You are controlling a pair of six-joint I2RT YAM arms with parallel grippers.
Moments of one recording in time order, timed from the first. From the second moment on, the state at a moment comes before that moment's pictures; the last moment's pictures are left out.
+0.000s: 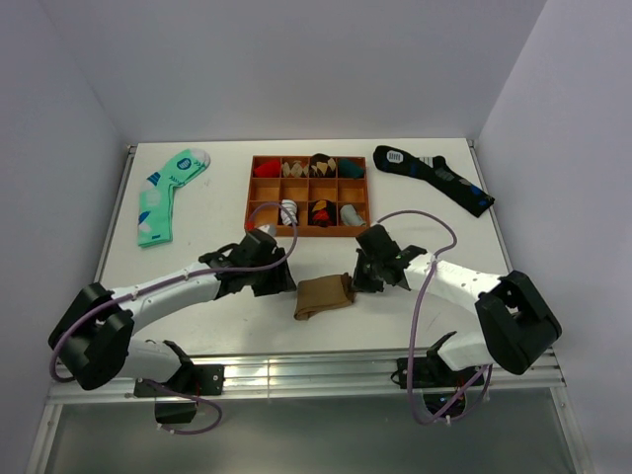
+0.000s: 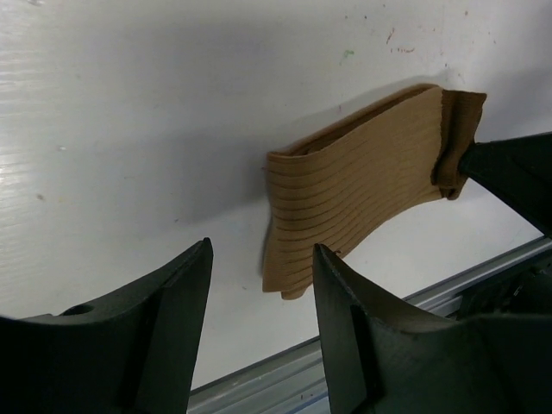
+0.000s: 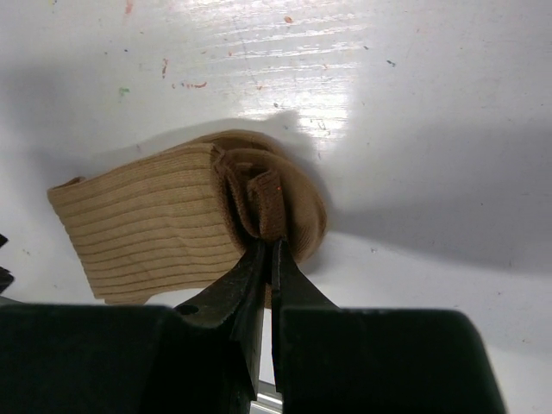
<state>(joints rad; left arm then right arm) -0.75 1.33 0.74 -0.34 0.03 -0.86 0.60 1.36 0.67 -0.38 -0.05 0.83</state>
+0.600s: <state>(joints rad) -0.80 1.49 0.74 -0.22 0.09 -0.86 0.58 1.36 0.63 -0.35 -0.05 0.82</state>
